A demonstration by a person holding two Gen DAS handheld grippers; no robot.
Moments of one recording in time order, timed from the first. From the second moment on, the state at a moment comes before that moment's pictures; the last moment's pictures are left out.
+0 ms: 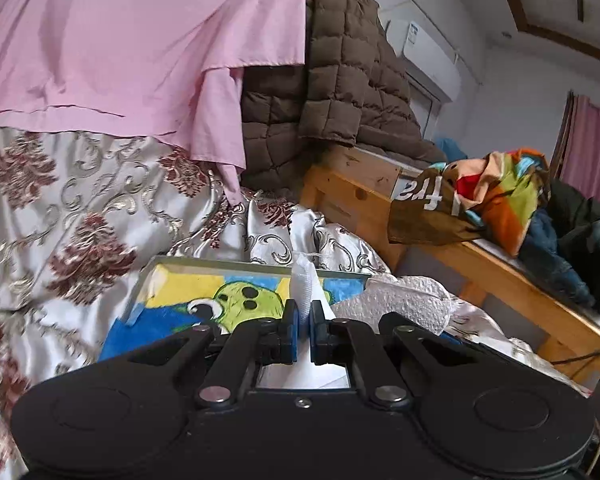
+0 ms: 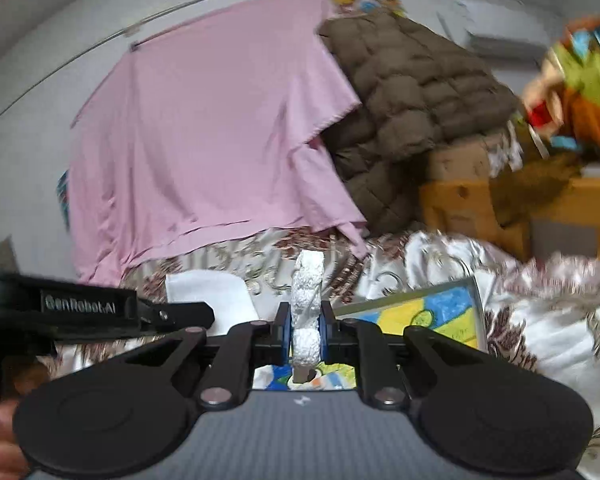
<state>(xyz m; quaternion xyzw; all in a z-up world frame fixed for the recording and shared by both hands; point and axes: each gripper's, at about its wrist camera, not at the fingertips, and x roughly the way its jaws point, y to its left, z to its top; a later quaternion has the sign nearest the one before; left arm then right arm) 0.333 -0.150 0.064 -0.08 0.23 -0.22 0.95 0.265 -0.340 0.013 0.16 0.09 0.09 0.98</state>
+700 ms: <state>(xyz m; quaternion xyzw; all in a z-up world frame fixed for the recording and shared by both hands) 0.421 -0.191 -0.016 -0.08 0.33 -0.15 0.93 0.331 -0.397 -0.049 0.28 0.18 0.02 0.94</state>
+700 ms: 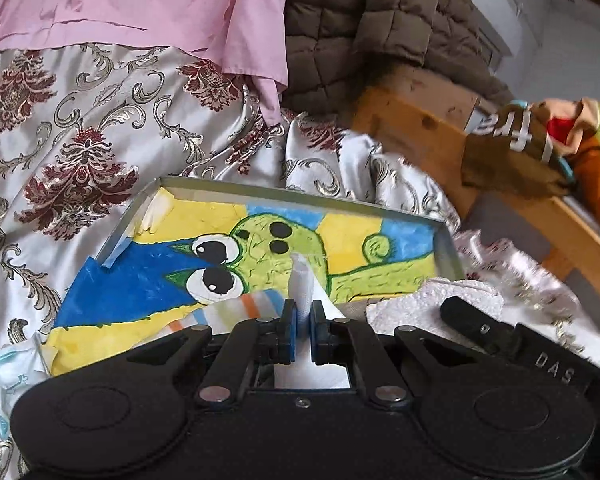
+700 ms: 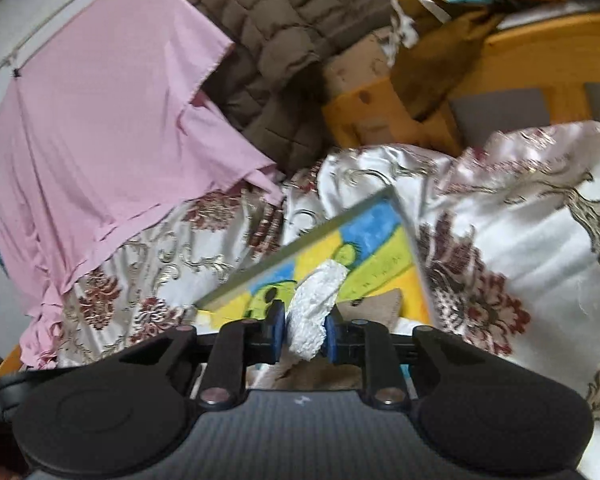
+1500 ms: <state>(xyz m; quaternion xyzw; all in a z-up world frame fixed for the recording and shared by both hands) 0.396 -0.205 0.000 -0.02 0.32 -0.10 0.94 0.317 -0.401 -0.037 0.26 0.19 0.00 0.95</state>
